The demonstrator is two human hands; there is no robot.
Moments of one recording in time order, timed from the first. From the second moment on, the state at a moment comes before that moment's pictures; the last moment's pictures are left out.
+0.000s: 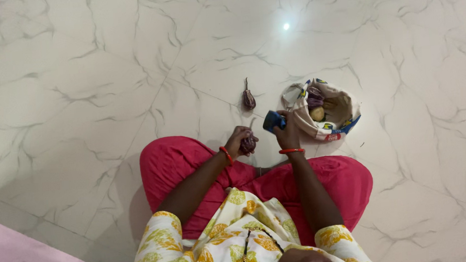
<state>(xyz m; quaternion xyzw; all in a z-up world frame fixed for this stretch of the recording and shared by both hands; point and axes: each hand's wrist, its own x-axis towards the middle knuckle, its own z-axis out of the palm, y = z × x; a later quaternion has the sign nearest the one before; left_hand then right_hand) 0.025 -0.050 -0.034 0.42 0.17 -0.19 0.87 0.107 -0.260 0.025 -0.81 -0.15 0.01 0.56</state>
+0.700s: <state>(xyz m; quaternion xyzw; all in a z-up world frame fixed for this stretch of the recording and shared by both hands) -0.007 -0.029 0.007 0.42 0.16 -0.18 0.87 0.048 -0.219 0.074 -0.87 -0.39 0.03 0.30</state>
